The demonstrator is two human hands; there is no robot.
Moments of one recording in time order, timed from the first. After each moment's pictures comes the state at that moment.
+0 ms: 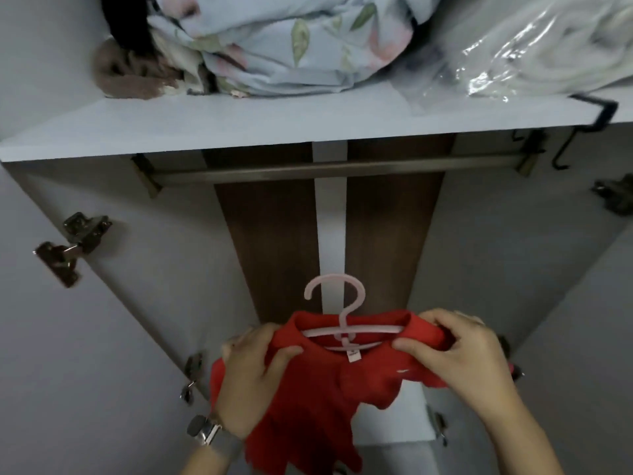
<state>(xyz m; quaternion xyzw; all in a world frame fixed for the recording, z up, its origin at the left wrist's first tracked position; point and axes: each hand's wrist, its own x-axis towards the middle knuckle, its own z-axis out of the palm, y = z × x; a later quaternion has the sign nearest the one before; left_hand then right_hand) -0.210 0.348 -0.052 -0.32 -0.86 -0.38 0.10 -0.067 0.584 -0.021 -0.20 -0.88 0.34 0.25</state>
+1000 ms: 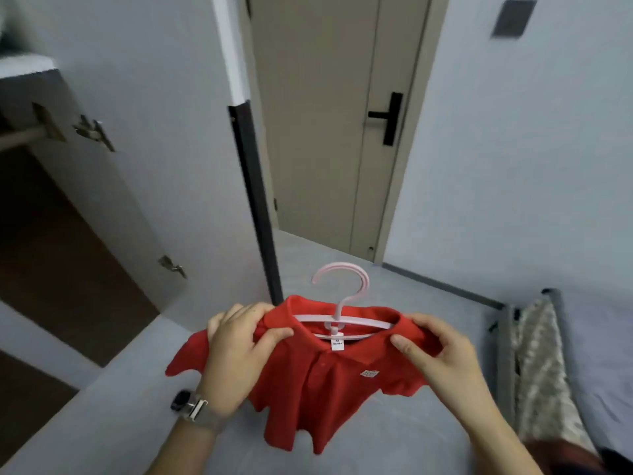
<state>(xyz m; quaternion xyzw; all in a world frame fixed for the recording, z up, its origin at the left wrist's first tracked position) 0.236 0.444 -0.045 -0.70 -0.61 -0.35 -0.10 0.502 0.423 -0.052 -0.58 -0.54 0.39 0.47</state>
